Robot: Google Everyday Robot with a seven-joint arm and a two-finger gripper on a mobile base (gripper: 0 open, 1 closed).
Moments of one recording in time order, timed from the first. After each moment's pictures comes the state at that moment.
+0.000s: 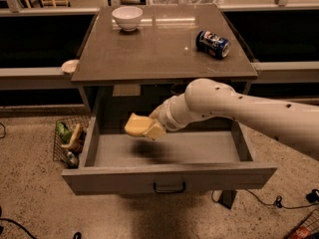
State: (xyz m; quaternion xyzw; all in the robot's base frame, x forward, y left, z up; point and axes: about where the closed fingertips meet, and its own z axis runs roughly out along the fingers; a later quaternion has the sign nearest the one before) arm 0.600 0.025 0.689 -0.57 0.74 0.14 0.34
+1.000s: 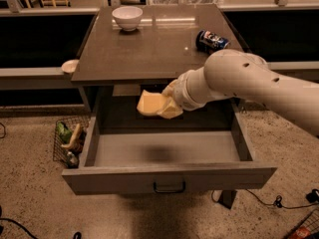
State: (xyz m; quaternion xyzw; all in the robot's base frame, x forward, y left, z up) arm 0.603 -0.022 0.788 -0.60 0.70 0.04 0.38
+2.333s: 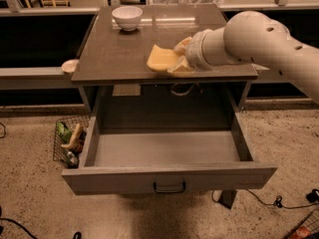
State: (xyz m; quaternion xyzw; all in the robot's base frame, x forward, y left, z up) arm 0.682 -0.052 0.882 -0.58 0.66 -0.02 0.47
